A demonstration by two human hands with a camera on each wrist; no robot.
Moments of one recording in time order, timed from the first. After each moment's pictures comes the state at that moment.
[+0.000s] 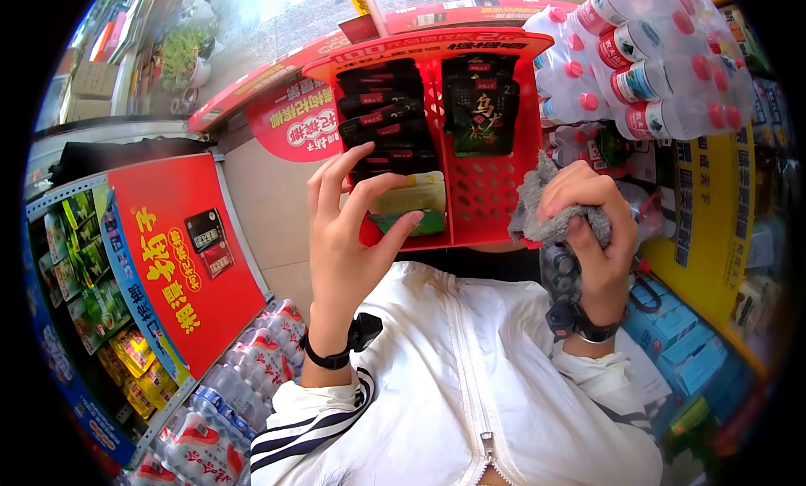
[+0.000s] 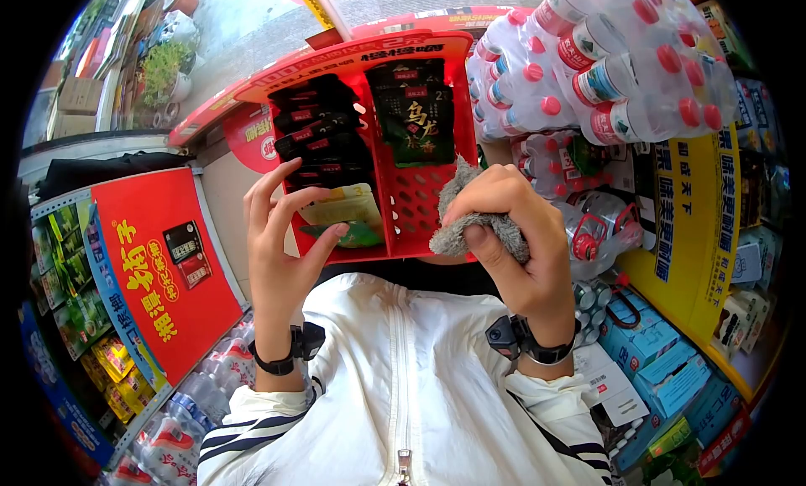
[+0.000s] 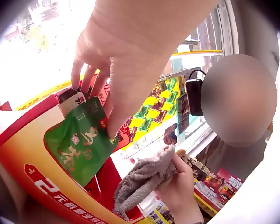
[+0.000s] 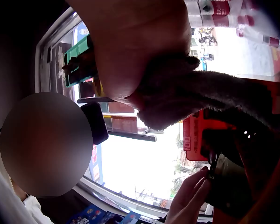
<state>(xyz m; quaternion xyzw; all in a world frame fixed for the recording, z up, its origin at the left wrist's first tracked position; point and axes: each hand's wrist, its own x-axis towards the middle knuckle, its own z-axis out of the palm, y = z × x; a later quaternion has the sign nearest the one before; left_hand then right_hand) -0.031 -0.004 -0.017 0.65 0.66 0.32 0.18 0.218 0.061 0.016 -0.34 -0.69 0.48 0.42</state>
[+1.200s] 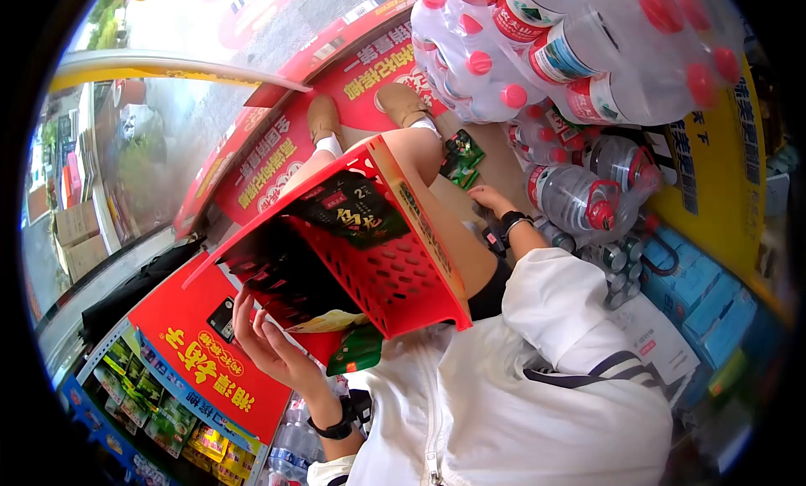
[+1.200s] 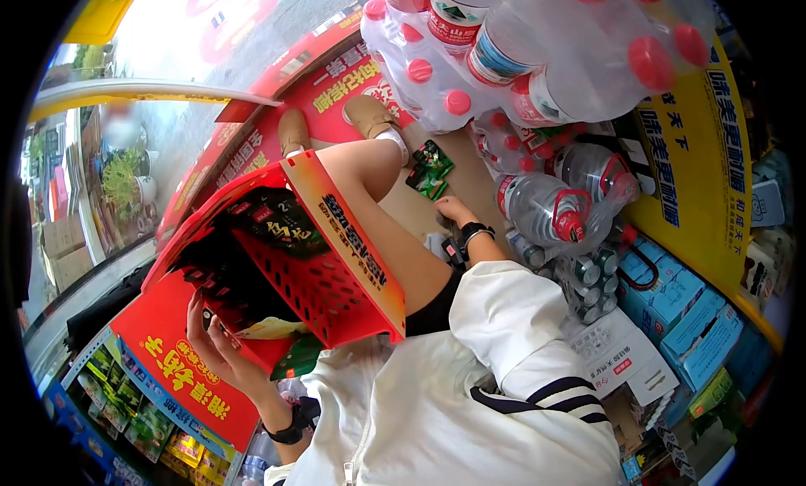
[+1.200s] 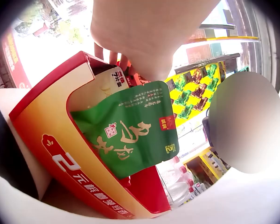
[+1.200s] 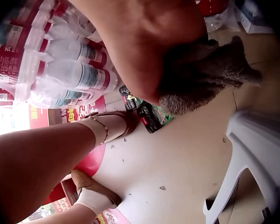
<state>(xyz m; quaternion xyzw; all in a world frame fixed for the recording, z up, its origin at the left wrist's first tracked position) -0.013 0.020 -0.036 0.49 0.77 0.39 0.16 0.329 0.024 -0.475 -0.70 -0.29 0.65 0.09</state>
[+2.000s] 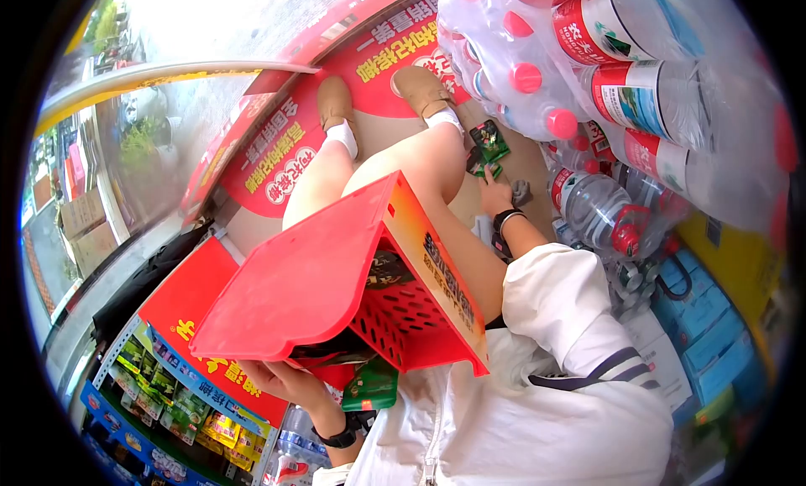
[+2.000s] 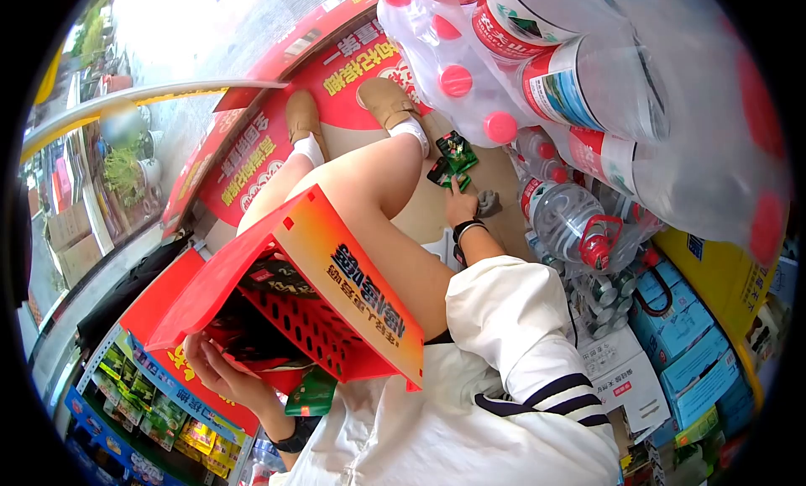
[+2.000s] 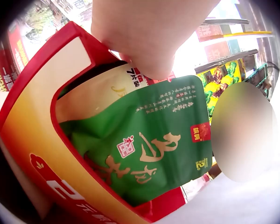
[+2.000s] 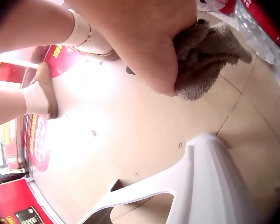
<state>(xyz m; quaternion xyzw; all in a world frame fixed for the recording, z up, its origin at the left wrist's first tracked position) -0.013 0.044 -0.044 0.36 0.84 0.38 0.12 0.277 0.041 -0.487 -0.59 -0.61 0.36 -0.38</state>
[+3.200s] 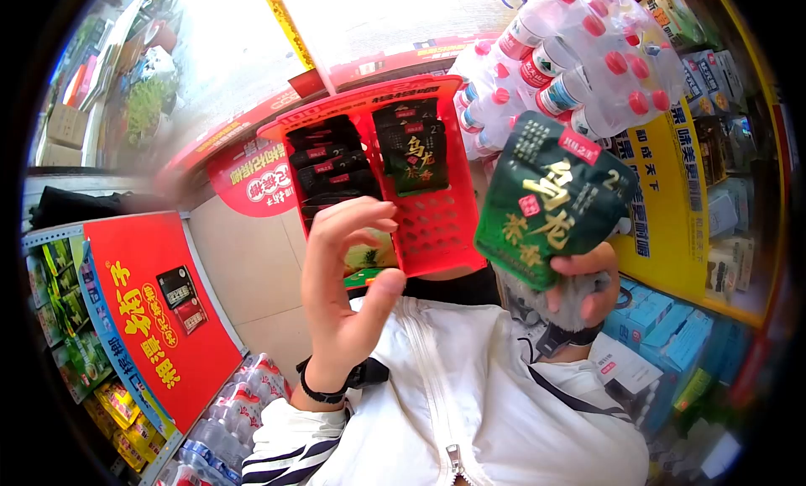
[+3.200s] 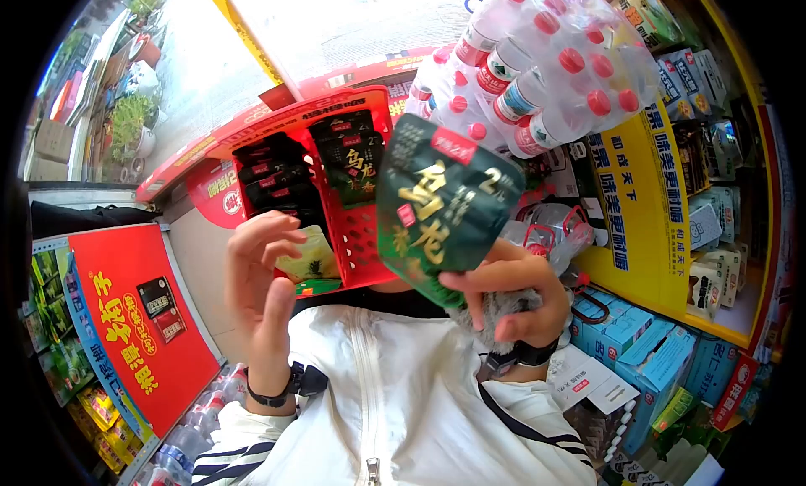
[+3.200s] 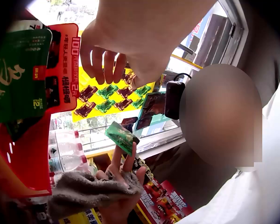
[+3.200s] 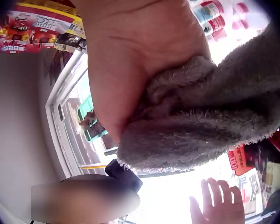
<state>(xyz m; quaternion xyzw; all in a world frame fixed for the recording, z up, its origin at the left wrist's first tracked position) 0.012 0.000 0.023 0.52 0.49 0.59 0.39 0.309 0.030 0.014 -0.25 -0.60 0.63 0.43</state>
